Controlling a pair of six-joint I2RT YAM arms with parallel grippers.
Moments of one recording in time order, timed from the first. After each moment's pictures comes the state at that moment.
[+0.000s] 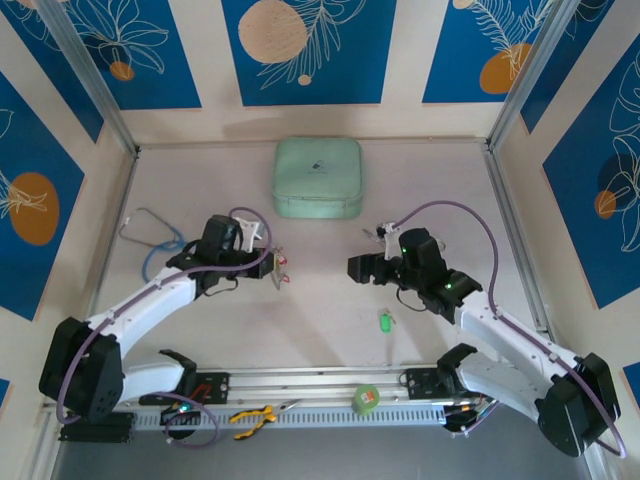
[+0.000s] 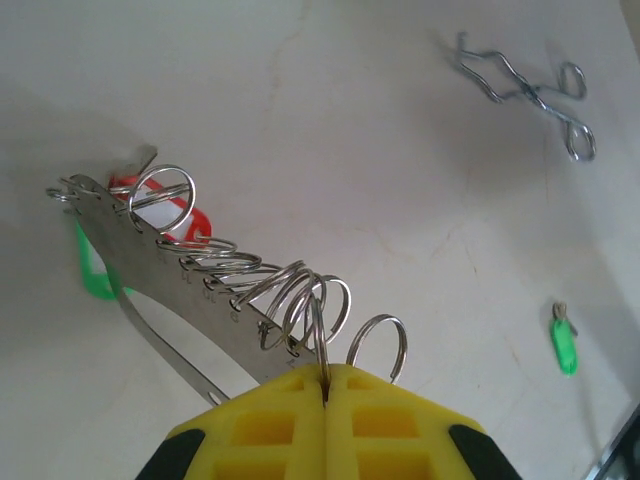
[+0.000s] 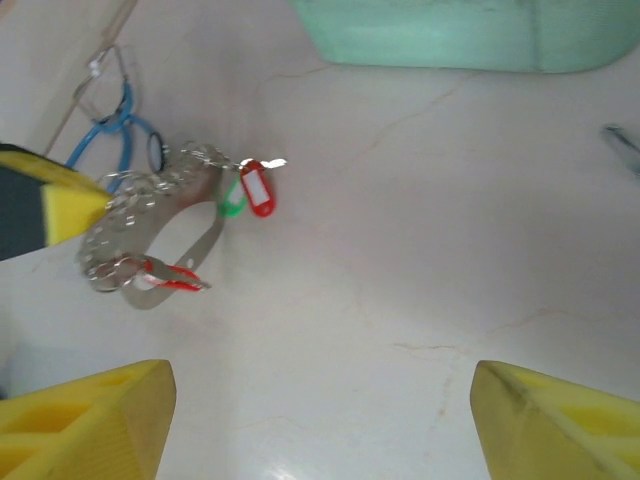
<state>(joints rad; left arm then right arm) -0.46 1.20 0.69 -0.29 0.37 -0.46 0.58 0.95 0.59 -0.24 -0.23 0.45</state>
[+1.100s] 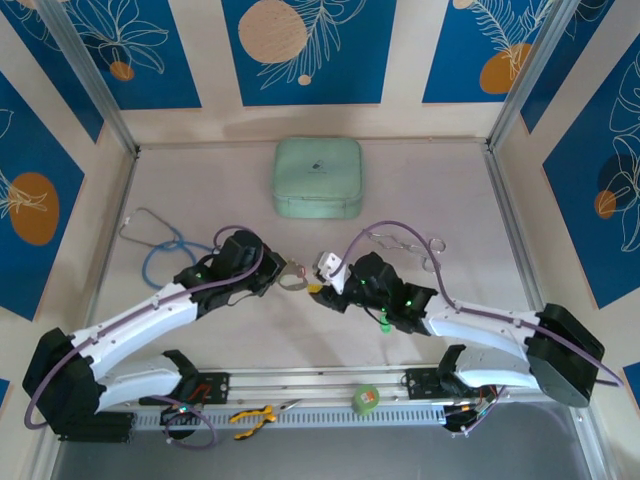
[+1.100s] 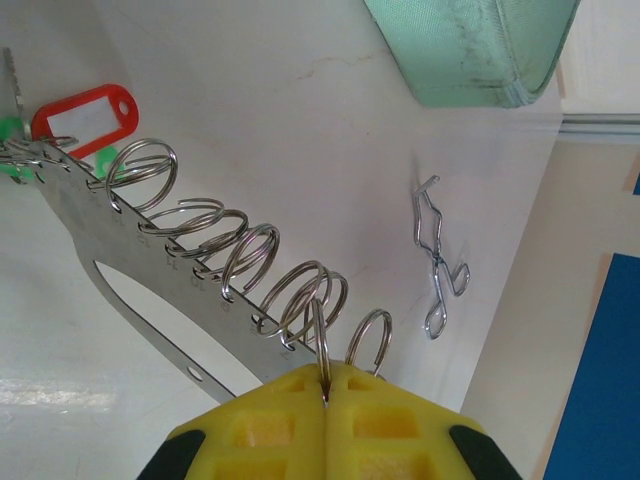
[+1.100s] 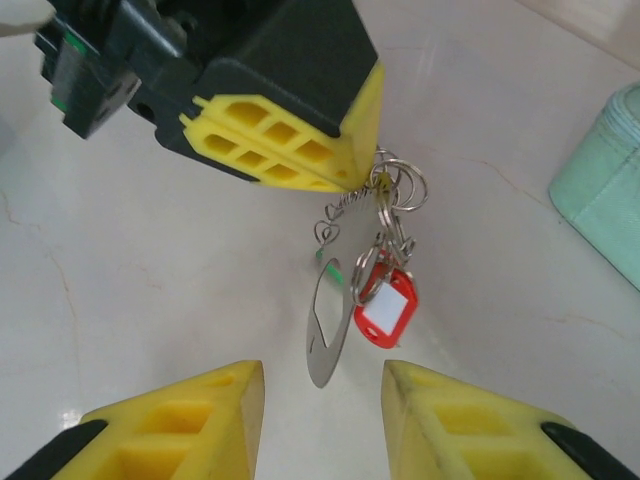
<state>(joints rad) -0.74 1.09 0.71 -0.31 0.01 -1.45 0.96 1.17 0.53 0.20 -0.09 -0.12</state>
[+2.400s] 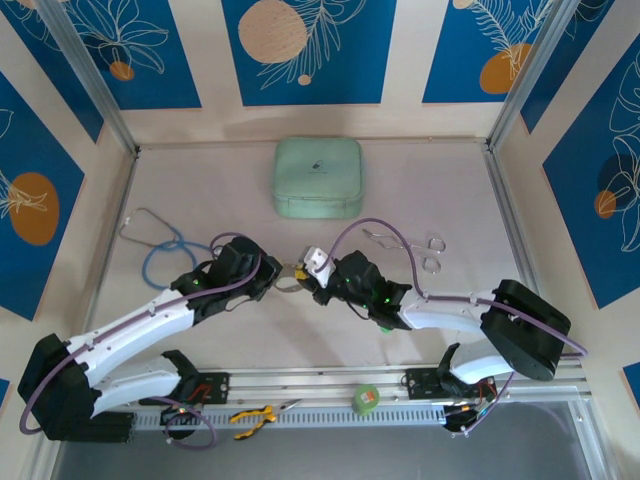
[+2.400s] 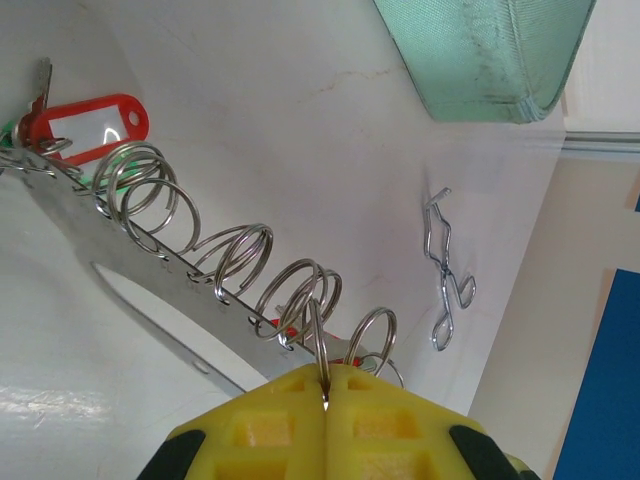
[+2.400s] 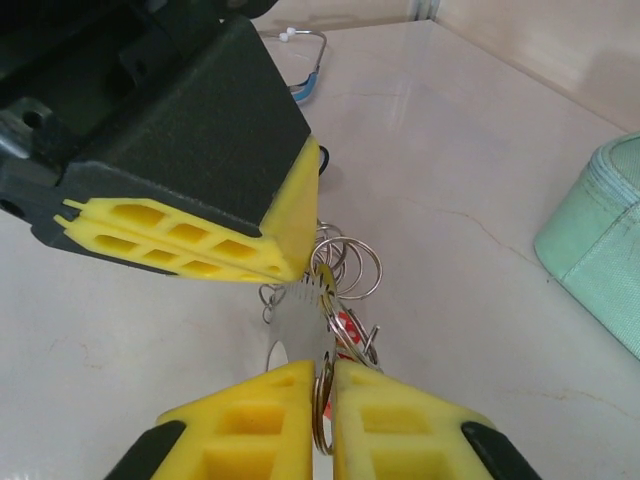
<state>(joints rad) -0.76 1.05 0.66 -0.30 -0.03 -1.47 0.97 1.38 0.56 0.48 -0.04 -0.13</state>
